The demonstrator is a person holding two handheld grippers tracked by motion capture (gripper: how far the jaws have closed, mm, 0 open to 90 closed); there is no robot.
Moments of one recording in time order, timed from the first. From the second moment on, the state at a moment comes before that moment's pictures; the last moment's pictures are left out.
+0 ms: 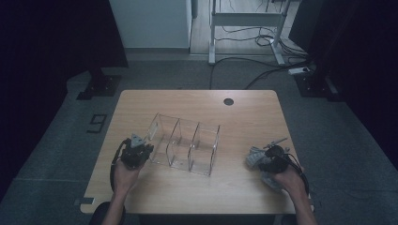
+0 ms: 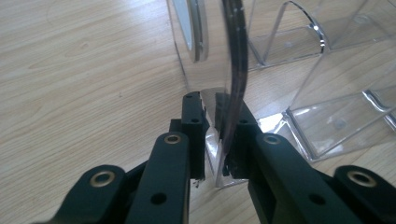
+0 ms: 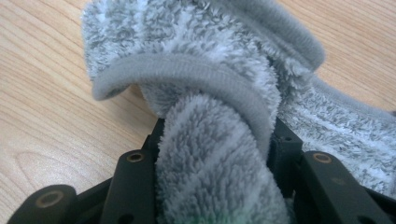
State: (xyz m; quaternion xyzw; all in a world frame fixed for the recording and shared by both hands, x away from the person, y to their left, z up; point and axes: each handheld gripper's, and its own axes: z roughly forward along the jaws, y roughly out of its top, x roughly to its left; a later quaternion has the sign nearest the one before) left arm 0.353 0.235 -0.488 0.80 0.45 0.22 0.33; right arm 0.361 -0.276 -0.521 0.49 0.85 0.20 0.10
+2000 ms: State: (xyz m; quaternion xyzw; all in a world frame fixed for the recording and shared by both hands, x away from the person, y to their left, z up) left arm 0.355 0.239 -0.485 0.80 0.43 0.20 0.36; right arm 0.342 -0.196 -0.444 0.36 0.87 0.31 0.11
